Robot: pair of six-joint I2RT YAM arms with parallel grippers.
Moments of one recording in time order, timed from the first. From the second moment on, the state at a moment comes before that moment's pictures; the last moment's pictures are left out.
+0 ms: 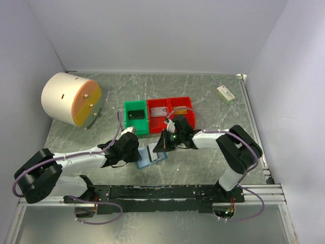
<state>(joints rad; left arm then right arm) -0.86 1.28 0.49 -0.12 -0.12 -0.89 0.67 1.70 0.69 0.22 -0.62 0.81</state>
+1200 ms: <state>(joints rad) -0.87 0.88 0.40 -0.23 -0.16 -0.95 0.73 1.12 0.66 0.28 -0.06 -0.07</state>
